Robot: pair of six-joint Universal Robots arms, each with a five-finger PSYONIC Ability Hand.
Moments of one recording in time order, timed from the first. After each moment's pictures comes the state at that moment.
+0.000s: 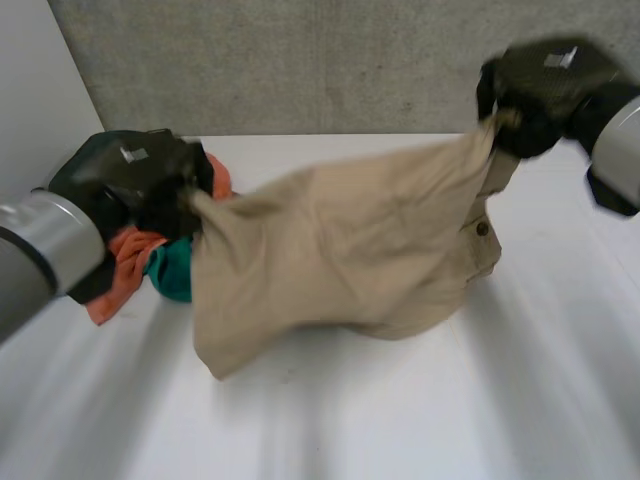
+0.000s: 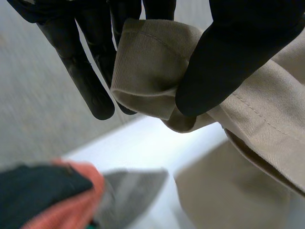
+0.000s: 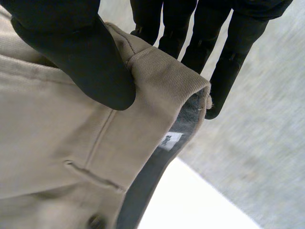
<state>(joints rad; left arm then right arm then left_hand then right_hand) 4.39 -1.64 -1.54 2.97 -1.33 3.26 1.88 -1.43 1.22 0.29 1.34 2.84 1.14 1.19 1.19 1.20 0.97 1.13 1.17 1.18 1.18 0.99</state>
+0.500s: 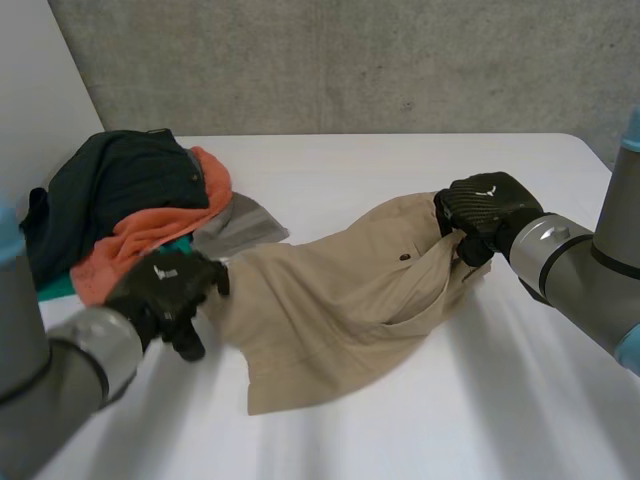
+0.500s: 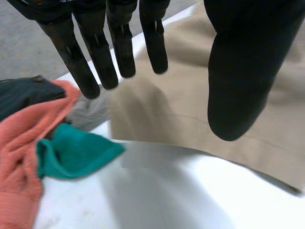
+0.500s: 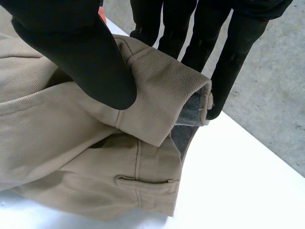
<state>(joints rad) 4.27 -1.65 -1.80 3.00 -1.53 3.37 1.94 -1.24 1.42 0.15 1.40 2.76 0.55 0.54 0.53 0.53 0.36 1.13 1.17 1.18 1.20 0.99</state>
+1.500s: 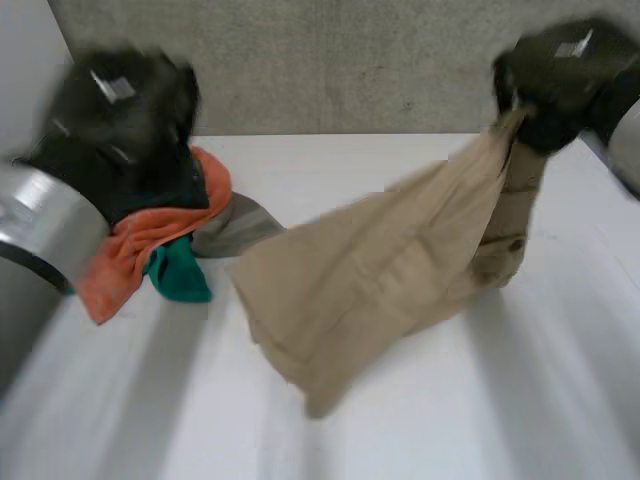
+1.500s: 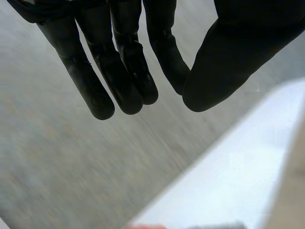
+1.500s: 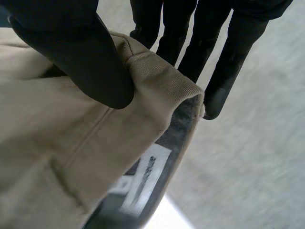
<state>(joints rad) 4.21 -1.47 -1.56 3.20 -1.60 3.45 1.89 -1.49 1.19 0.33 1.39 2.68 1.17 1.19 1.19 1.20 0.98 1.13 1.17 1.19 1.20 0.99</state>
